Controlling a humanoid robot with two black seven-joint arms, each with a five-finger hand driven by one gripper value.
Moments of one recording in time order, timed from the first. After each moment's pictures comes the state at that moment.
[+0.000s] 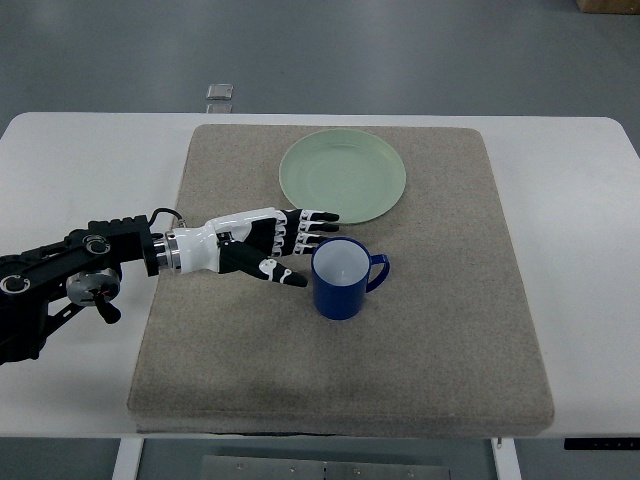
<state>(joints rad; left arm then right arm) -0.72 0.44 -0.45 -1.05 0.62 -0.61 -0.26 0.04 0.00 0.01 0.11 -0.02 0.14 0.07</state>
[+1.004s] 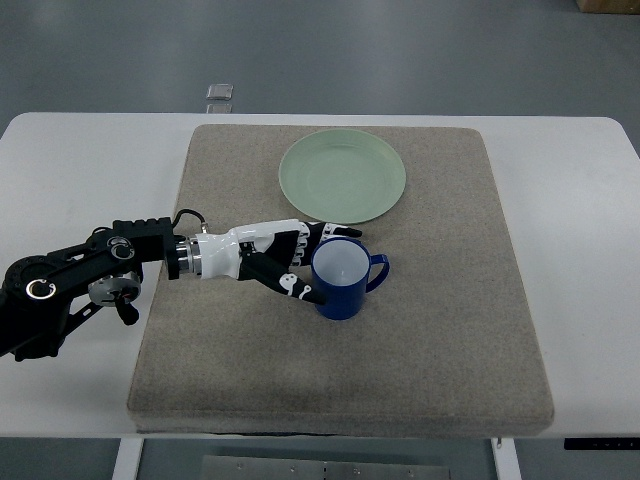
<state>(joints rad) -0.73 0.39 -0.45 -1.04 0.72 -0.61 -0.26 0.04 0.00 0.01 0.11 -0.02 0.14 0.07</state>
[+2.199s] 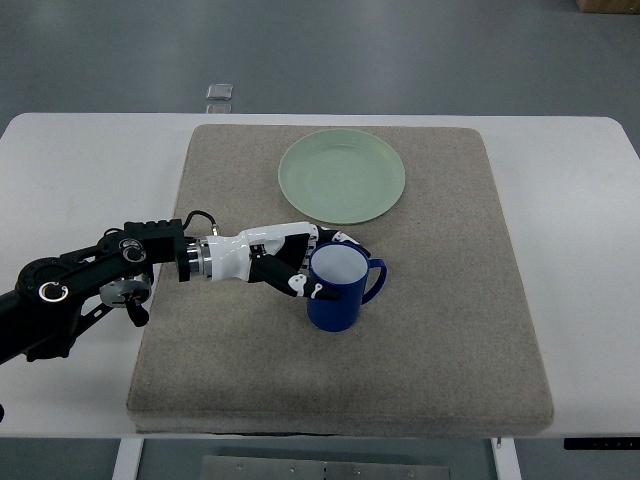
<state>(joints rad) -0.73 0.35 -0.46 -1.03 0.74 -0.61 -0.27 0.04 0.00 0.01 0.11 -0.02 0.14 0.07</state>
